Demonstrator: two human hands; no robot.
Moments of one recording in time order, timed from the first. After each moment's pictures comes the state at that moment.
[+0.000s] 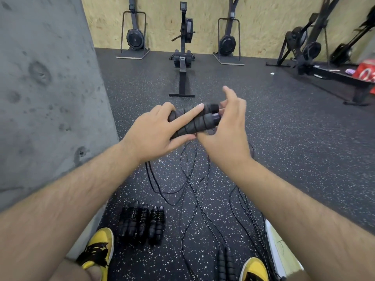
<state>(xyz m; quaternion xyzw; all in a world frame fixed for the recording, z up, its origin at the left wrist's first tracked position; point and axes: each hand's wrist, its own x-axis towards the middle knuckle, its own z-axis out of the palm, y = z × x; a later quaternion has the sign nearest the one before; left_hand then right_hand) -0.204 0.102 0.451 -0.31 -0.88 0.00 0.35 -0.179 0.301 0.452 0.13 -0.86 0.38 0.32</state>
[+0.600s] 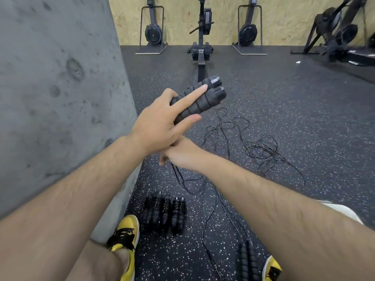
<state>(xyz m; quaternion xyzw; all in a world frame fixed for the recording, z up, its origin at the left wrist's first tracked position) -0.188 0.061 0.455 -0.25 -0.91 -0.14 0.30 -0.179 0.179 0.421 0.21 -0.85 0.45 -0.16</state>
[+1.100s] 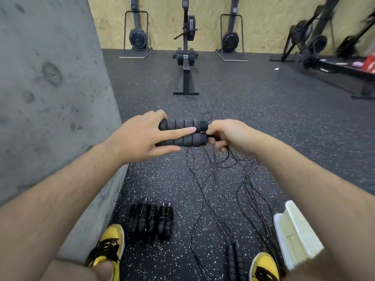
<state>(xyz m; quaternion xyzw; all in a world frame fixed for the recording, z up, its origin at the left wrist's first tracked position) -0.201 0.044 0.446 -0.39 -0.89 0.05 0.24 -0.206 0.308 0.464 0.11 -0.82 0.53 -0.19</state>
